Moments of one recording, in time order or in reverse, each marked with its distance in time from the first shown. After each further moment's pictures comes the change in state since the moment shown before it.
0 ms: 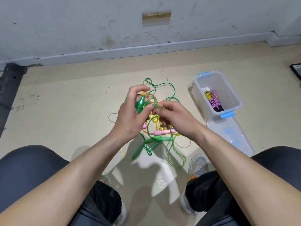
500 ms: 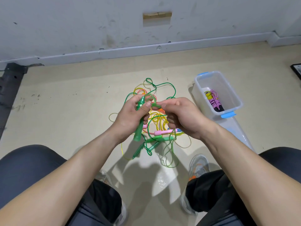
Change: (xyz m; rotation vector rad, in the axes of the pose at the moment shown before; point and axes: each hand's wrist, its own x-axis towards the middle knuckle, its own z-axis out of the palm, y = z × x) left_hand 0.009 -0.011 0.002 -0.449 -0.181 -0.274; right_hand -0.003 -0.011 -0.007 0.287 0.004 0.117
